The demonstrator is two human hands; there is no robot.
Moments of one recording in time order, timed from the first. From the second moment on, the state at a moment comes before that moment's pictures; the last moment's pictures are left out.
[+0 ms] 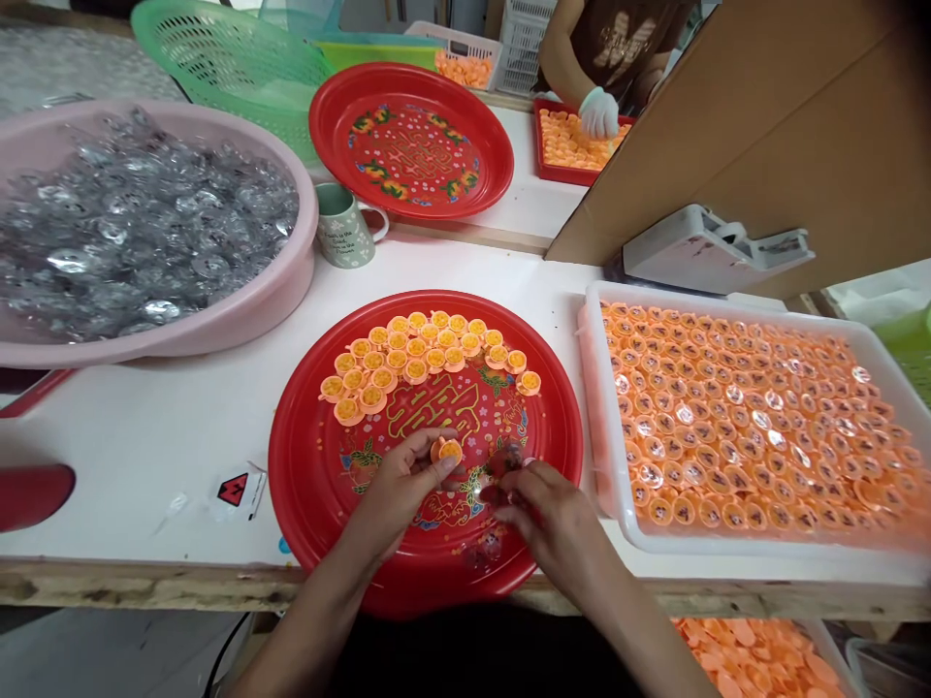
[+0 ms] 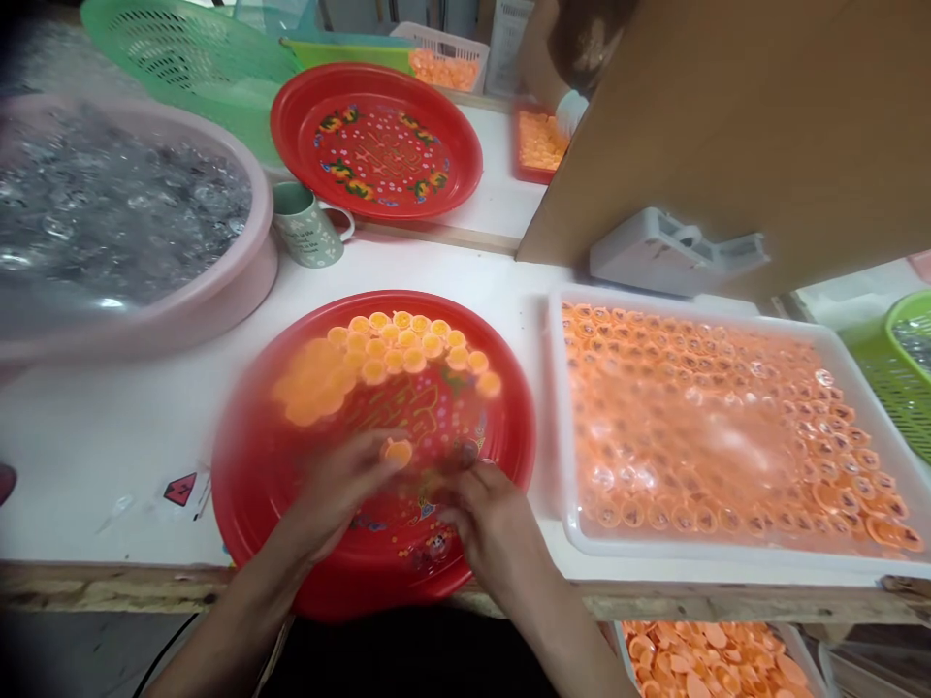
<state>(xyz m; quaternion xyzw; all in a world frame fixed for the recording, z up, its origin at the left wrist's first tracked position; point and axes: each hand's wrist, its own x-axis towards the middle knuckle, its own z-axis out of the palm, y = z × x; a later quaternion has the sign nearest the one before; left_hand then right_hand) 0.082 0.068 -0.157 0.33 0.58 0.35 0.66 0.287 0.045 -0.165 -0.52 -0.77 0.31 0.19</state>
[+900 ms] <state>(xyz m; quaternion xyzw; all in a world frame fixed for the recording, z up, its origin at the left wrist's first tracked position) 0.097 0.059 -0.152 0.37 0.48 0.31 0.73 0.282 0.071 -0.150 -0.50 -0.62 0.51 0.32</state>
